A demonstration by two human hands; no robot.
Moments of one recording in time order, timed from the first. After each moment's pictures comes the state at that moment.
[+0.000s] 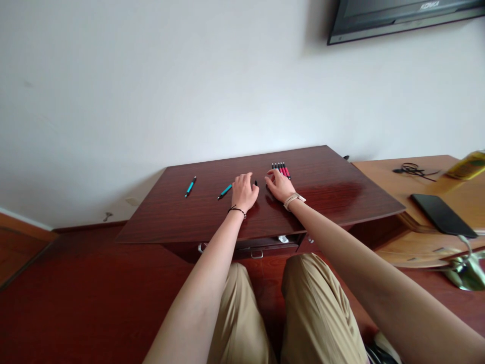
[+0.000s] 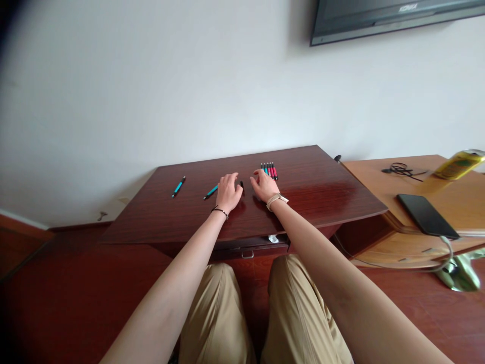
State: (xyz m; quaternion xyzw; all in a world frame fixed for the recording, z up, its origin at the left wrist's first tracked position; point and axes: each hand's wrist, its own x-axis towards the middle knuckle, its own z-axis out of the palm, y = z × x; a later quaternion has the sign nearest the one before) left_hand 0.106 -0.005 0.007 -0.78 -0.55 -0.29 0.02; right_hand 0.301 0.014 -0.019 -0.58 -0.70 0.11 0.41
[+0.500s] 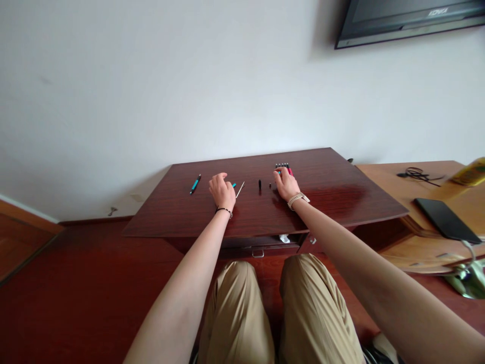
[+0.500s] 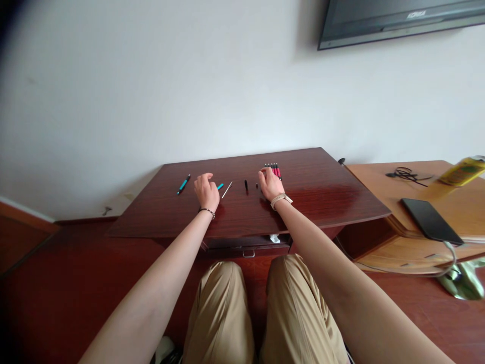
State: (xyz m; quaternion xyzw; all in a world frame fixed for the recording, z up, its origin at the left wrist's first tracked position) left_hand 0.040 -0.006 0.015 -0.62 -0.68 -0.38 0.06; right_hand 0.304 0.007 -0.010 -0.61 -0.66 0.11 0.42
